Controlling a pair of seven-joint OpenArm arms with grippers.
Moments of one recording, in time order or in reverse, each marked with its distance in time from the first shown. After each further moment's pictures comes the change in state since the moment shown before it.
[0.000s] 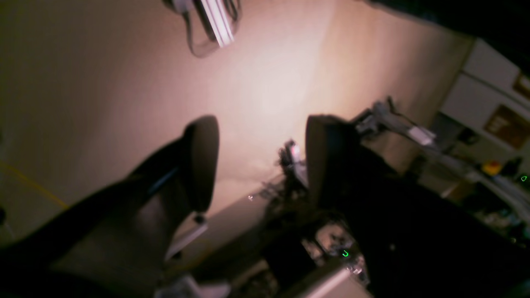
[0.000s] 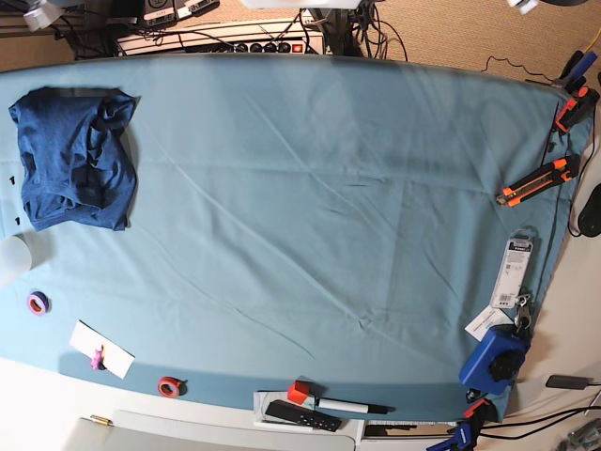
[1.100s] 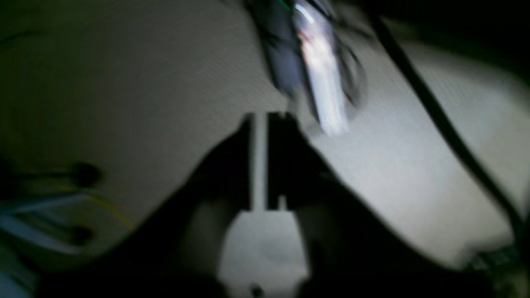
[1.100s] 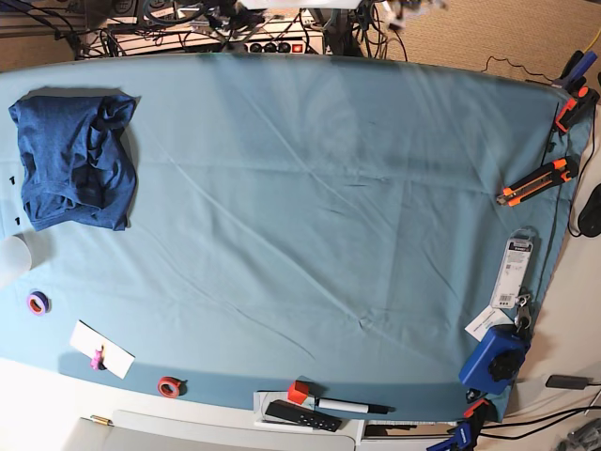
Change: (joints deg) left arm -56.3 28.8 51.8 -77.6 41.4 37.4 -56.0; right arm 65.2 -15.4 -65.0 -90.1 -44.7 -32.1 57.7
